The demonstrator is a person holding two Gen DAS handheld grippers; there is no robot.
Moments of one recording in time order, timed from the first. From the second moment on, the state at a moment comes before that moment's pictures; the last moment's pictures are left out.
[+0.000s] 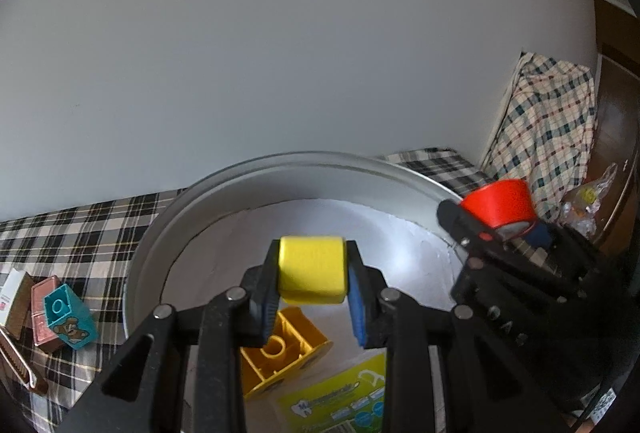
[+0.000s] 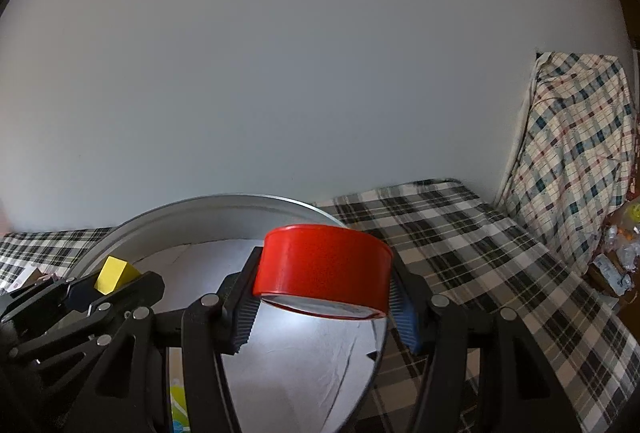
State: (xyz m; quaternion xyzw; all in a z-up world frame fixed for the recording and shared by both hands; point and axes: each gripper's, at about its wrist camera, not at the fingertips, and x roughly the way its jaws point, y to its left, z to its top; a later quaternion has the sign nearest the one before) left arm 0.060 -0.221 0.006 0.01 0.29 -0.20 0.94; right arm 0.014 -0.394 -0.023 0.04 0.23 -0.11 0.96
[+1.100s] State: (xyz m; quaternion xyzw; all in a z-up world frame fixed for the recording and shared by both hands) left arm 0.011 -0.131 0.009 0.01 0.18 -0.04 0.98; right arm -0.039 -0.423 -0.007 0.10 0.07 -0.23 0.97
